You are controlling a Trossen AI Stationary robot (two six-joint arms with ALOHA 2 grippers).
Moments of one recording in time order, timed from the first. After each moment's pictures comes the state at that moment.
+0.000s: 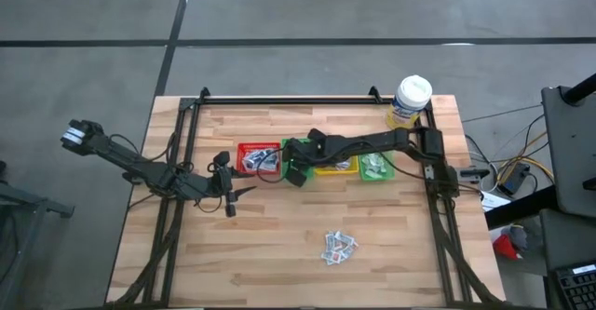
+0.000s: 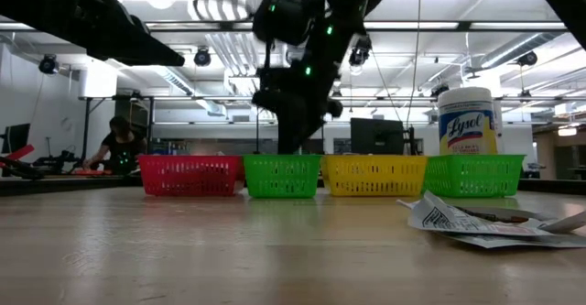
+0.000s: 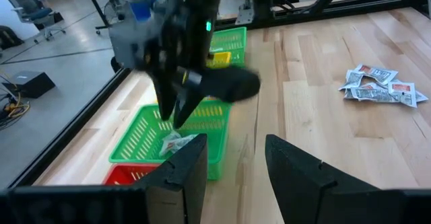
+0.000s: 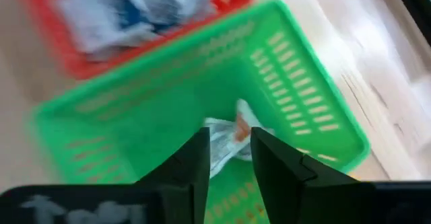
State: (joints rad) left arm -0.39 0.81 0.35 0.14 -0.61 -0.01; right arm -0.08 2.08 1.58 -0.61 0.35 0.33
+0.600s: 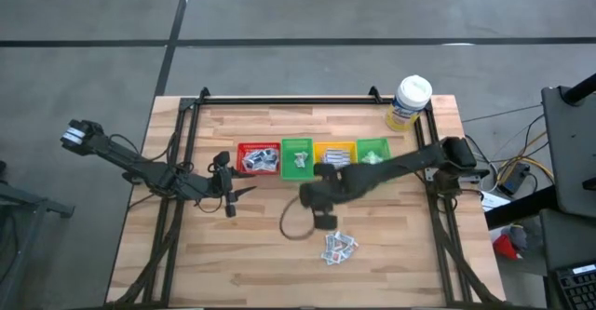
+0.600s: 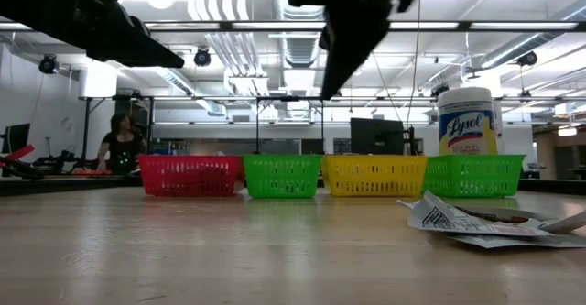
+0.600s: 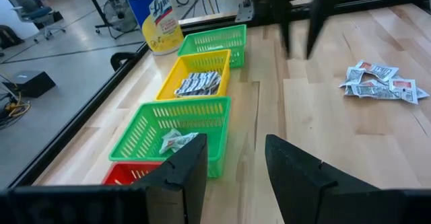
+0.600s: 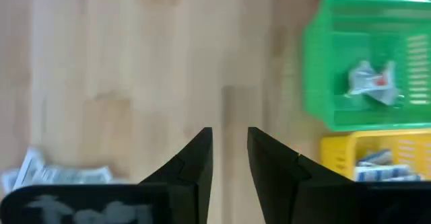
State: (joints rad) left arm -0.39 0.81 0.35 0.13 -0.61 -0.01; right arm 0.20 1.88 1.55 -0.86 0.17 0.18
